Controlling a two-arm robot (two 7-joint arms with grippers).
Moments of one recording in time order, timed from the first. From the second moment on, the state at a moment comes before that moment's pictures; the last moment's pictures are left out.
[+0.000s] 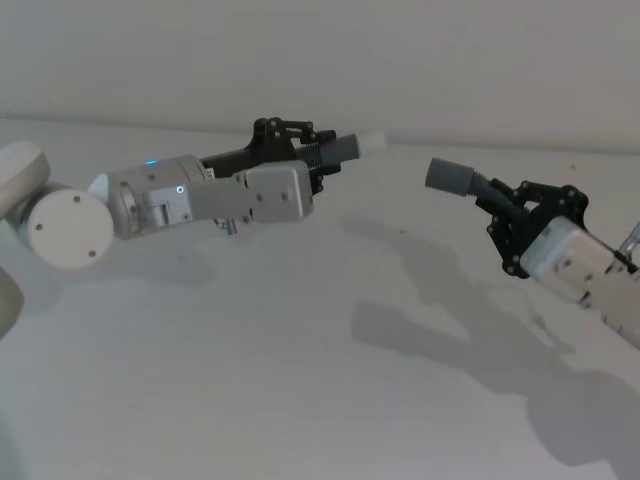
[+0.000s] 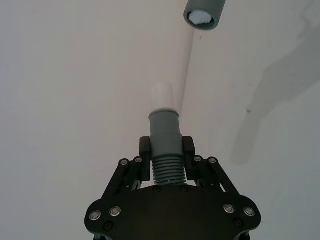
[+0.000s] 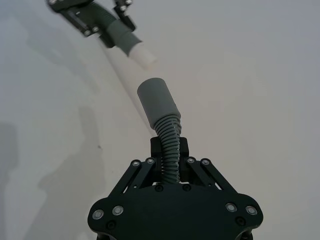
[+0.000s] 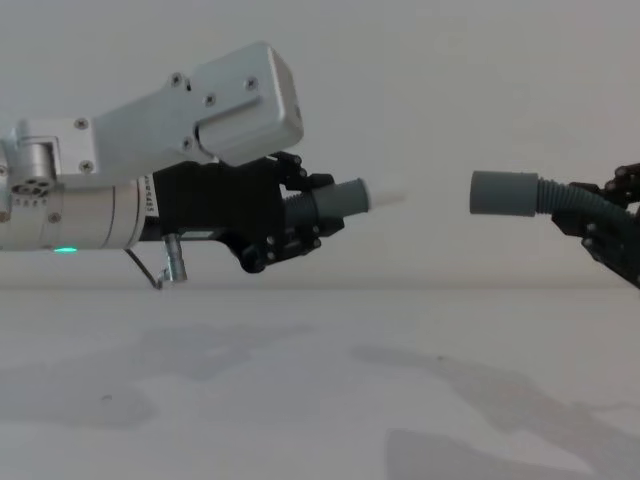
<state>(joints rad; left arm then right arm) -0.59 0.52 0.67 -1.46 0.28 -0.28 -0.41 0.08 0.65 -0.34 -1.84 -0.26 -0.09 0.24</state>
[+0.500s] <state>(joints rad) -0.64 0.57 0.71 -1.47 0.49 -0.46 -0.34 0.10 0.69 -0.35 -1.83 -0.35 -0.16 0.26</state>
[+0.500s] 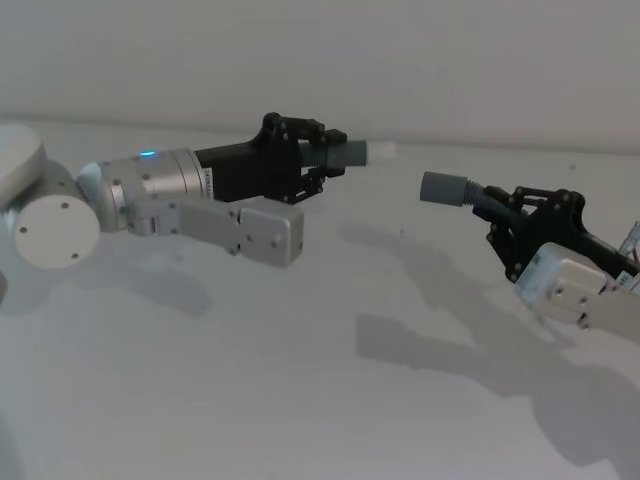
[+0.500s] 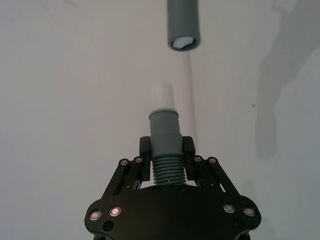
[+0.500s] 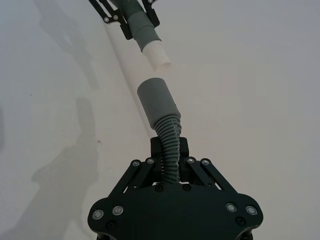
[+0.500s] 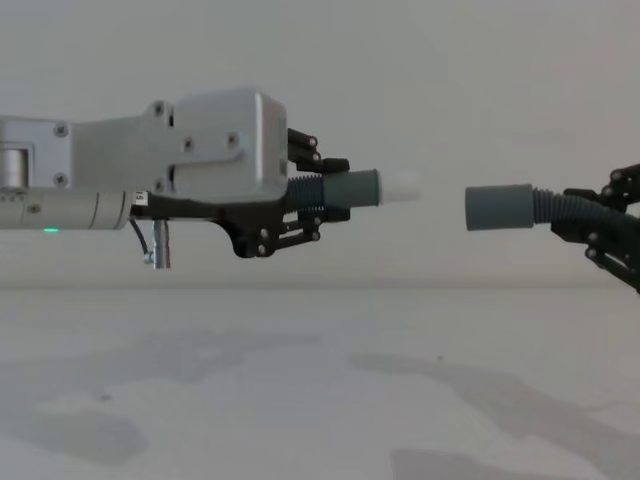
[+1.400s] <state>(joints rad) -0.66 0.60 0.73 -1.48 0.61 -0.56 -0.30 0.13 0.58 -0.34 -1.82 -0.27 -0.05 0.30</state>
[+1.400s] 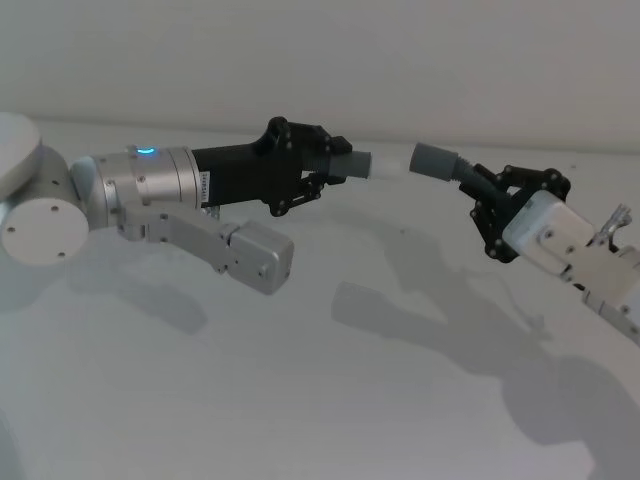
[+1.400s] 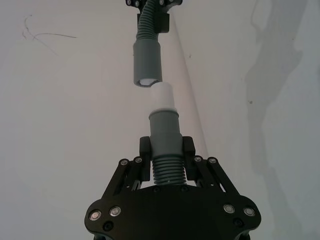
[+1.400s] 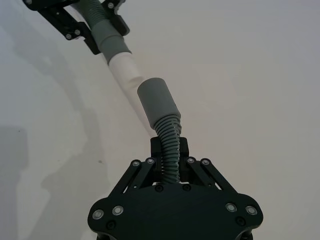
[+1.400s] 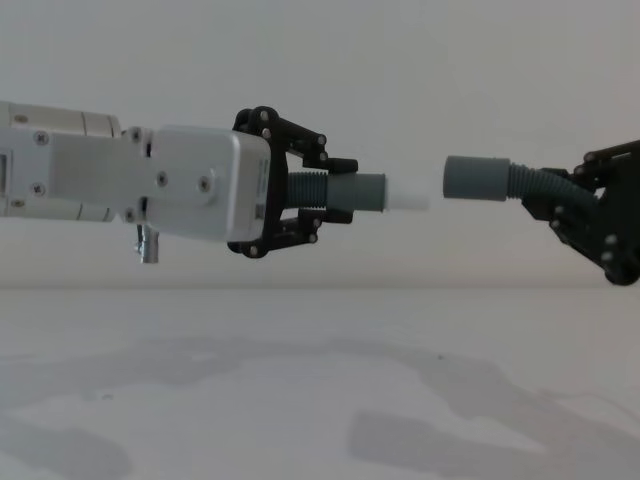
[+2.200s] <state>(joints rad) -0.66 0.60 0.73 -1.48 0.62 -0.57 -0.29 0.14 0.57 -0.35 -1.80 -0.31 -0.08 0.33</state>
